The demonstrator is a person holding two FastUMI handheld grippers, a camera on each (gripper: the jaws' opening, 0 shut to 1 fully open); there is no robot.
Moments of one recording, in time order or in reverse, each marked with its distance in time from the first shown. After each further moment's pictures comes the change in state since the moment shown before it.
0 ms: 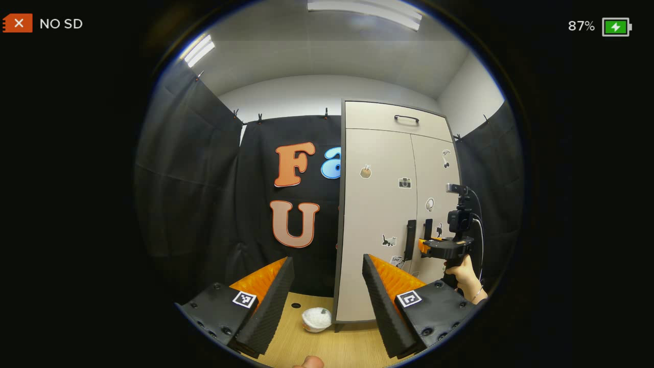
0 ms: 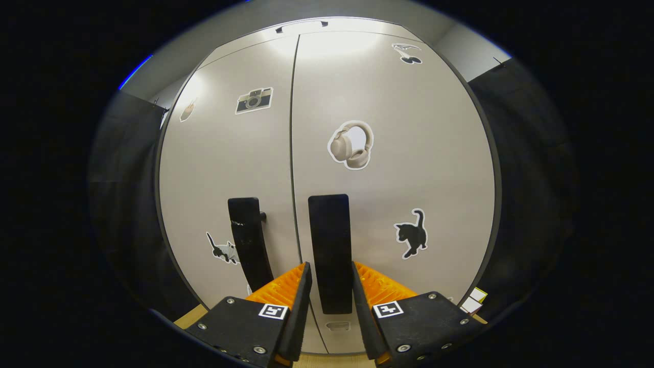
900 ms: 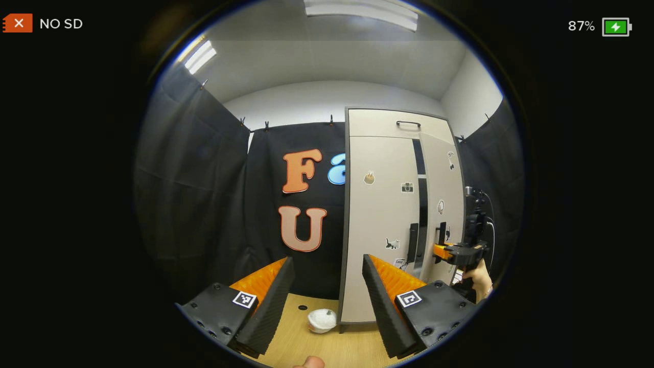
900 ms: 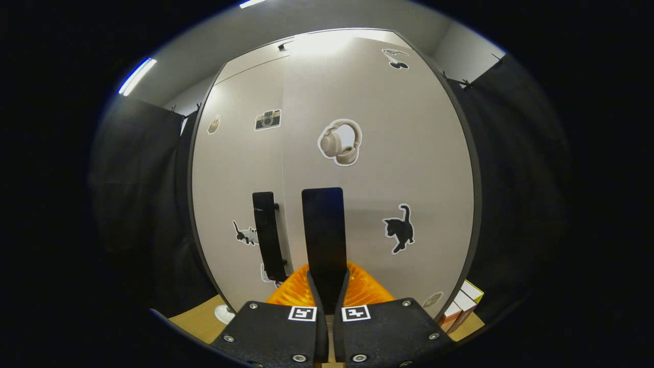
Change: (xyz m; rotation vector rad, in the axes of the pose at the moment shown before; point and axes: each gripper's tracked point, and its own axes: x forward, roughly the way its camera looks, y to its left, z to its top) left arm -0.026 -0.009 0.009 0.004 -0.030 0.030; right arm -0.063 -0.014 0.001 0.003 -0.031 0.152
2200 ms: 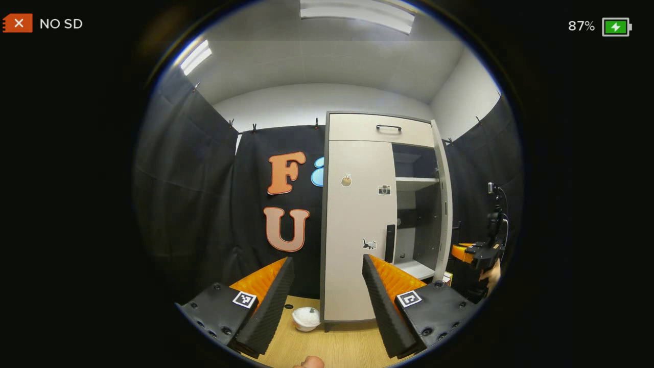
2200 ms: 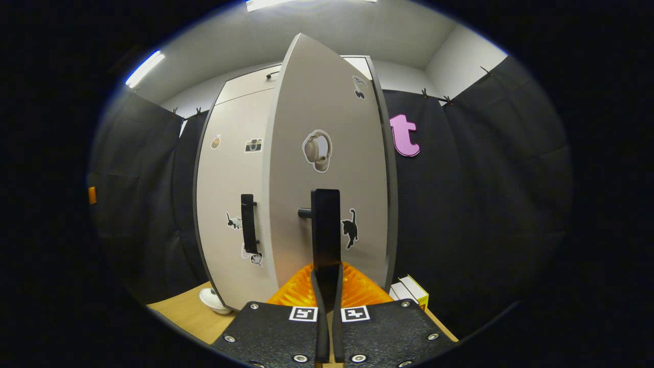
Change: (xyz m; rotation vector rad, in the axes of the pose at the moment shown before) left arm -0.018 -0.043 0.001 -0.005 -0.006 -0.073; right arm -0.059 -0.051 0.012 -0.057 -0.056 -0.075
